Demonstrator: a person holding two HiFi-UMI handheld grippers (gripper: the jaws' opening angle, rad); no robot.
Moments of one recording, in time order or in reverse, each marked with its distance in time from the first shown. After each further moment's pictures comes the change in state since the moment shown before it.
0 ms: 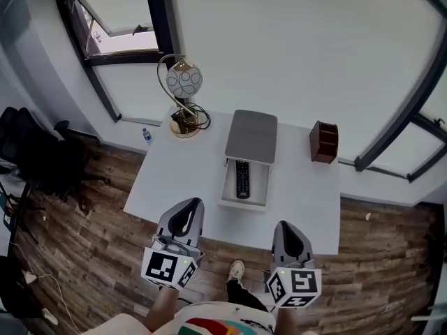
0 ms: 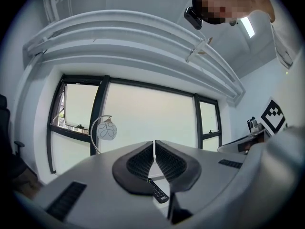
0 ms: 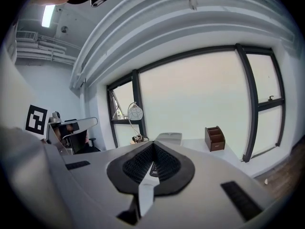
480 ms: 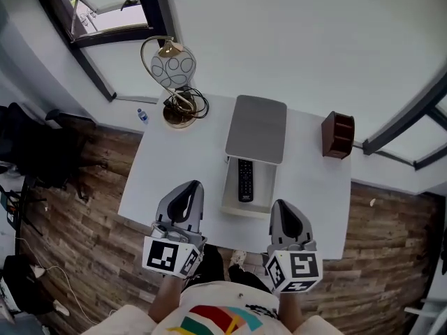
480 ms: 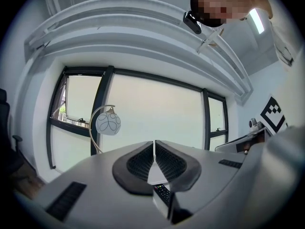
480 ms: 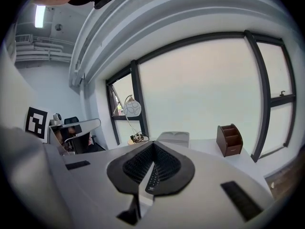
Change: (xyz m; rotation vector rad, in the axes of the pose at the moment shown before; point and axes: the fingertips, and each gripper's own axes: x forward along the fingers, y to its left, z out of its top) left arm 0.090 0.055 -0.026 -0.035 0.048 0.041; right arm 0.116 -0.008 0.010 0.002 0.076 0.052
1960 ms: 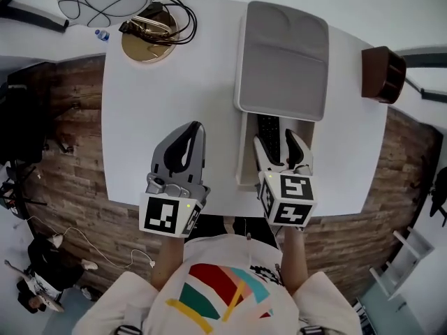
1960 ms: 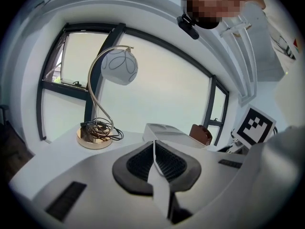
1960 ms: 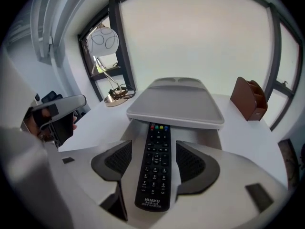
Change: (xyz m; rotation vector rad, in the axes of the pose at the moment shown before) left arm 0.102 0.088 -0.141 -0.147 0.272 -0.097; right arm 0.178 -0.008 -0.142 0.044 0.542 -0.143
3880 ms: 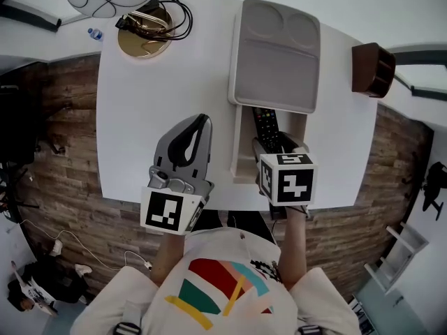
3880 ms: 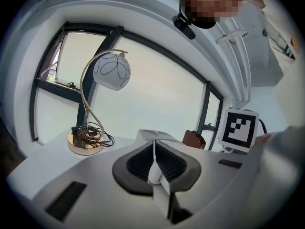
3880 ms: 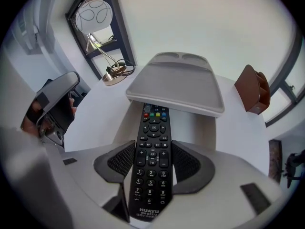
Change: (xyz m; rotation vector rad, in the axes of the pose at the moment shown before) left arm 0.000 -0.021 0.016 -0.013 -0.050 -0.071; right arm -0.011 0.000 -0.028 -0.022 0.359 0.010
